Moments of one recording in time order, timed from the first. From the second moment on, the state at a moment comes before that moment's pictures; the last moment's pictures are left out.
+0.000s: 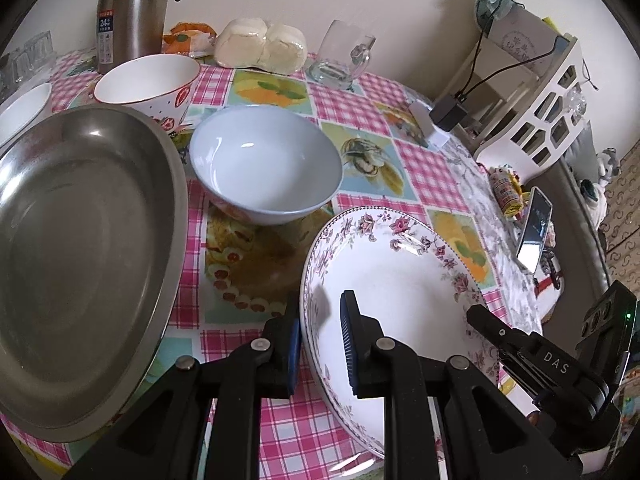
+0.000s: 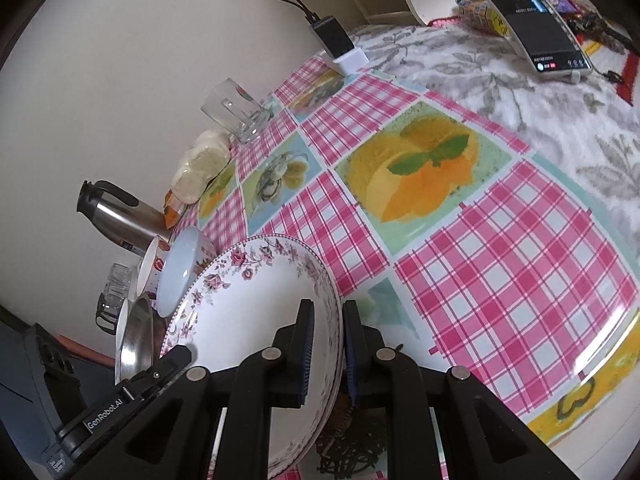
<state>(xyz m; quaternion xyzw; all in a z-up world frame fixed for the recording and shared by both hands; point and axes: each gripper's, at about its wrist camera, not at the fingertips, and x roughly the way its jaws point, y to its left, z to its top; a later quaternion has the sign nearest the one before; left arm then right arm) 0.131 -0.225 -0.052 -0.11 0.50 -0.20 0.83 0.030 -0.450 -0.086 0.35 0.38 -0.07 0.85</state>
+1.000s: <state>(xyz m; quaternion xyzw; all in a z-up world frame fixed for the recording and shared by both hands) 0.147 -0.165 -0.015 -0.17 0.46 -0.21 0.84 0.037 -0.400 -0.028 0.31 0.34 -0.05 0.89</state>
